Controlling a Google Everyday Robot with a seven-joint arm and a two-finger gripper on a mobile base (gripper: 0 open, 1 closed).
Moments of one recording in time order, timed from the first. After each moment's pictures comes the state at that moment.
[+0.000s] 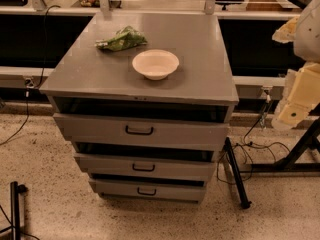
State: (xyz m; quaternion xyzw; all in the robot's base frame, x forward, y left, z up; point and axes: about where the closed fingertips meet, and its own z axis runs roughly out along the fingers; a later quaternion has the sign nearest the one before) arm 0.438 -0.211 0.997 -0.60 0.77 -0.06 0.19
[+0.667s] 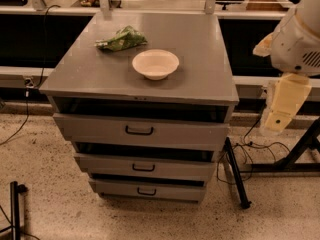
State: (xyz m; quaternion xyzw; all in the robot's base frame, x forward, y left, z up) arm 0.445 -0.202 0.968 -0.62 0.76 -0.04 0.15
